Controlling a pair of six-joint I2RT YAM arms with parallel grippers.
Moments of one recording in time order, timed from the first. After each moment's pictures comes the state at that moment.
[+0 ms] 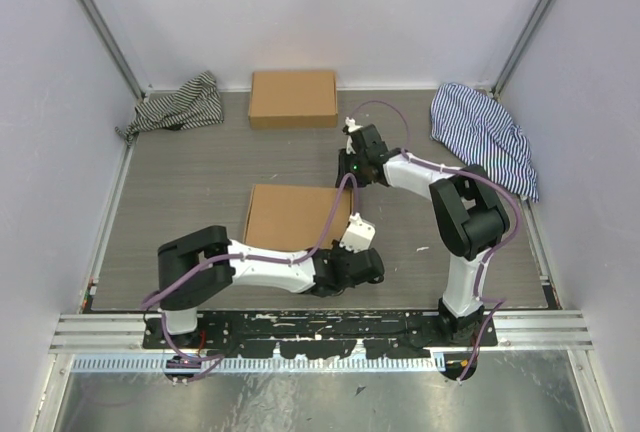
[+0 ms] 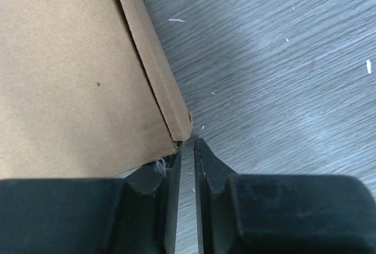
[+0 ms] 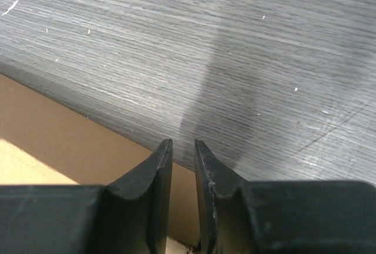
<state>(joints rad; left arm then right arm) -1.36 1.86 1.09 -0.26 -0.58 -0.73 0.48 1.89 1.19 -0.18 -0.17 0.35</state>
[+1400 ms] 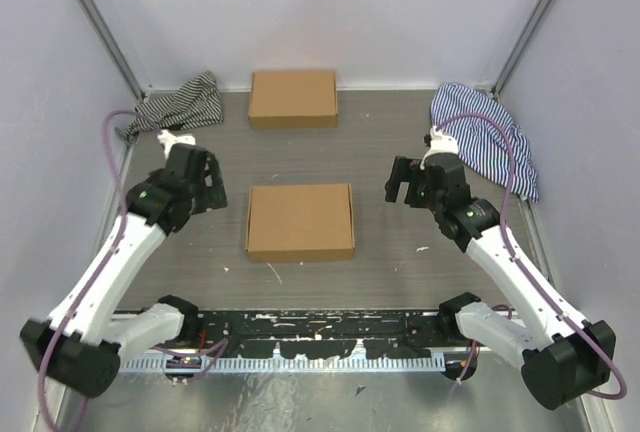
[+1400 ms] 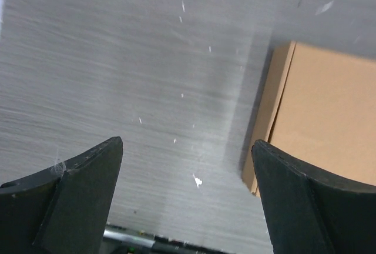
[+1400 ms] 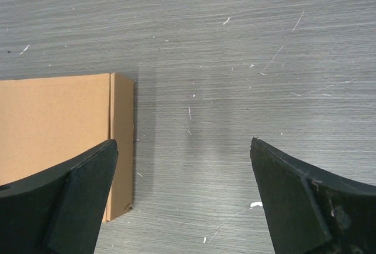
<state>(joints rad) -0.39 0.99 1.05 -0.90 -0.45 -0.47 0.38 0.96 0.83 -0.46 0.16 0.38</state>
